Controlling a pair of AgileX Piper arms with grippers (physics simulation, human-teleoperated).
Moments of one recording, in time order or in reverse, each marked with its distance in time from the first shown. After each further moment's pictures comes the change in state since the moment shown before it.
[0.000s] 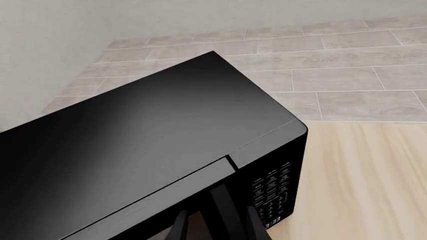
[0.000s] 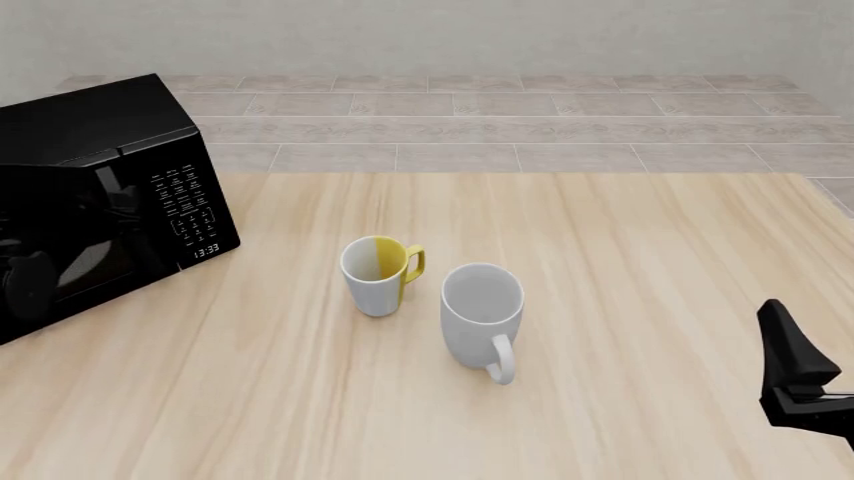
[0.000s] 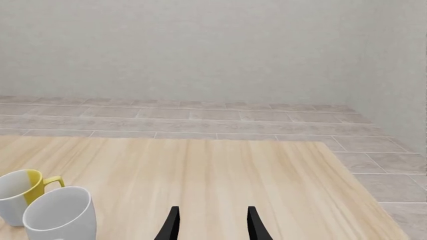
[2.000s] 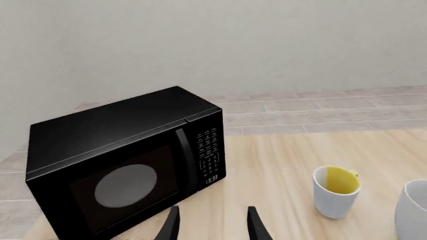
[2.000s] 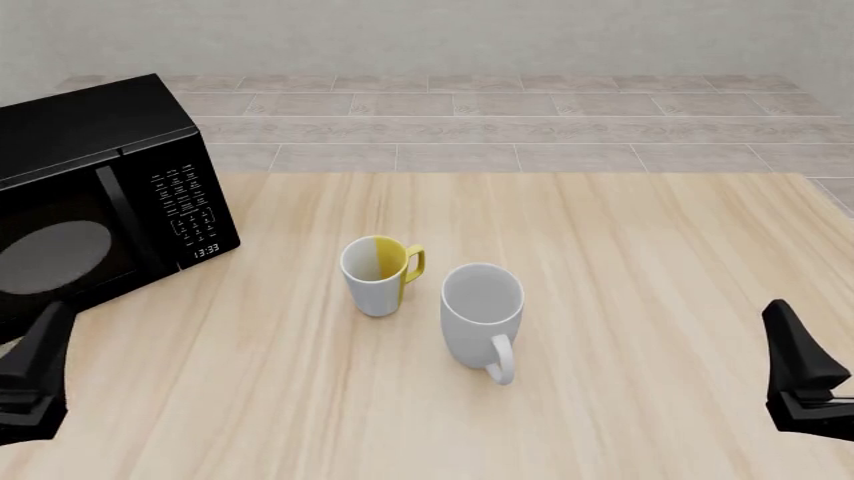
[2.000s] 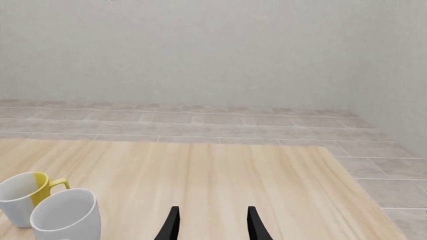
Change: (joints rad) left arm -0.194 -1.486 0.542 0.662 -0.075; right arm 0.012 -0.060 -0.015 0.057 0.001
